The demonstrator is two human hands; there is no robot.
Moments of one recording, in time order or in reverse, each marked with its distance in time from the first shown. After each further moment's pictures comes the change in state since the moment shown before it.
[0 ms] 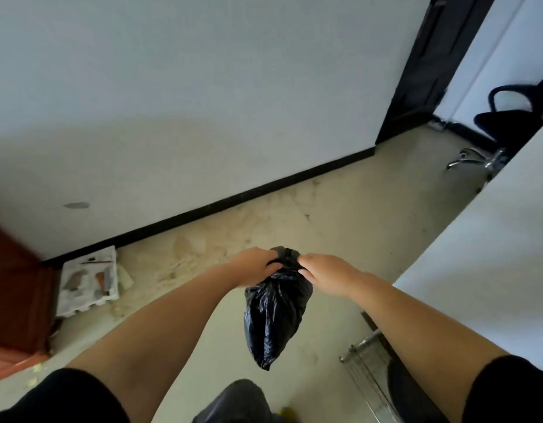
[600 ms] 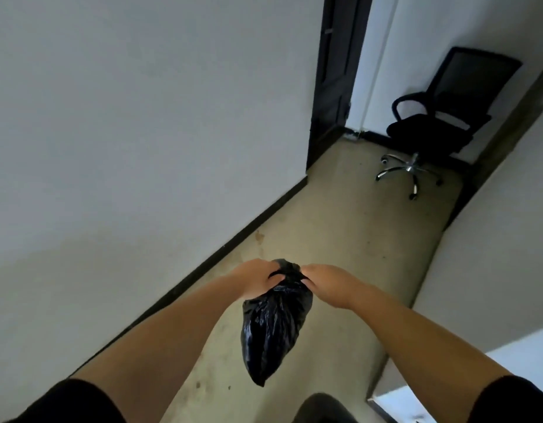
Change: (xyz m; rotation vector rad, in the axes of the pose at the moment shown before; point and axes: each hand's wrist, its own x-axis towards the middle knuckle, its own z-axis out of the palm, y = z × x) left_hand 0.433 -0.026 -0.197 0.173 -0.115 0.342; right_hand 0.226 0.306 -0.137 0.202 0.128 0.397
